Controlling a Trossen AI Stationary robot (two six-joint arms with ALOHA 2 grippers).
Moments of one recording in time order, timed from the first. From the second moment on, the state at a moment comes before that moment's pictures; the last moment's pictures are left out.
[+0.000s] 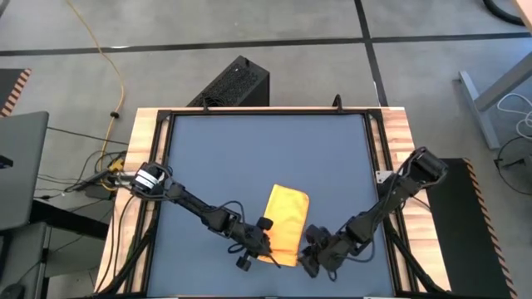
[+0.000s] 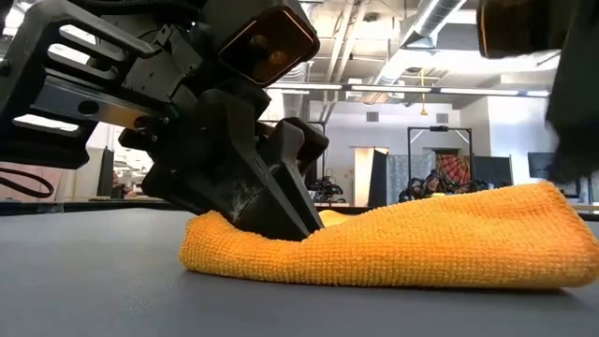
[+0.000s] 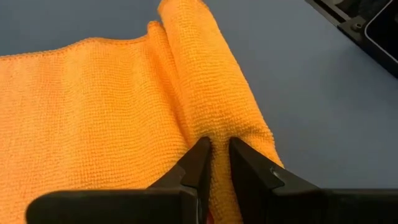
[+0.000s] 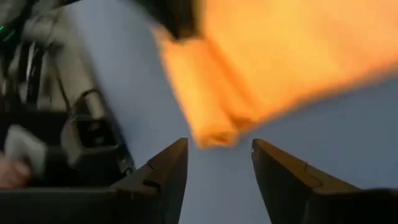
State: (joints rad) left arm -0.42 2.04 1.06 0.21 0.07 0.04; right arm 0.72 1.69 0.92 -0.06 0.29 1.37
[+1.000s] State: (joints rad) left arm -0.38 2.05 1.05 0.21 0.18 -0.02; right arm 0.81 1.97 1.17 -0.18 0.55 0.44
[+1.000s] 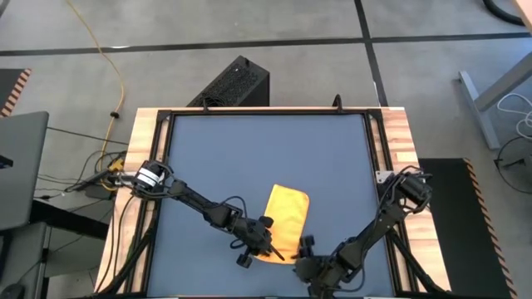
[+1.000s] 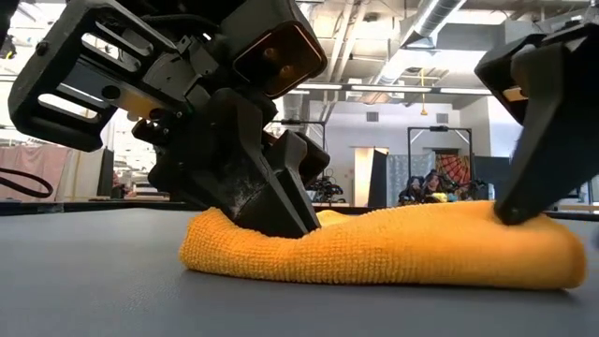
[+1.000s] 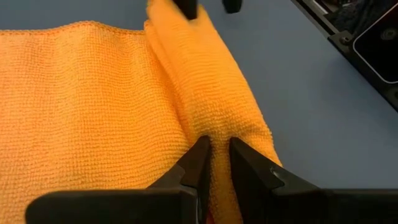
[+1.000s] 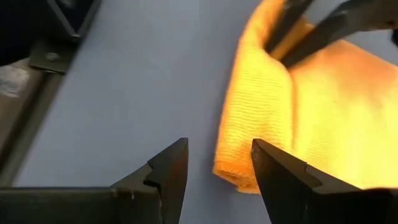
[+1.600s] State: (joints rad) left arm -0.36 2.04 1.05 0.20 0.26 -0.03; right arm 0.80 2.04 1.17 -0.20 0.61 0.62
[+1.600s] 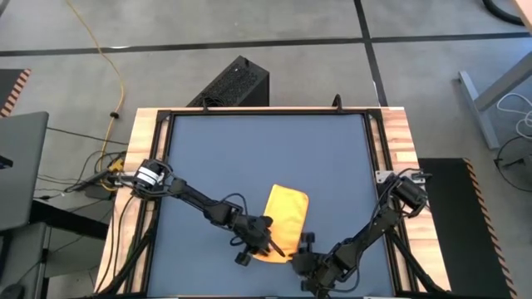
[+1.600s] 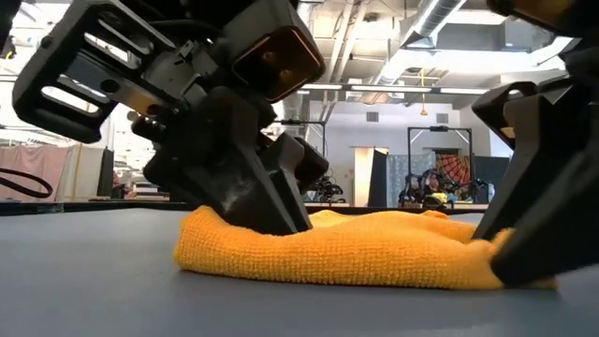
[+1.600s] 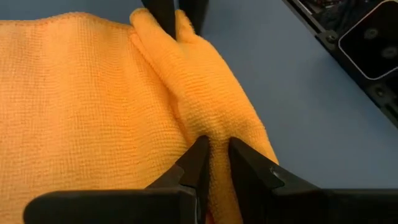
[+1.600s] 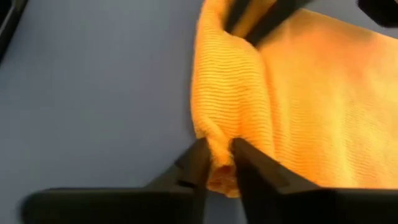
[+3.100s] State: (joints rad) left arm -0.40 1.93 1.05 0.27 0.27 0.29; right arm 0.87 1.92 0.89 0.33 0.48 1.38
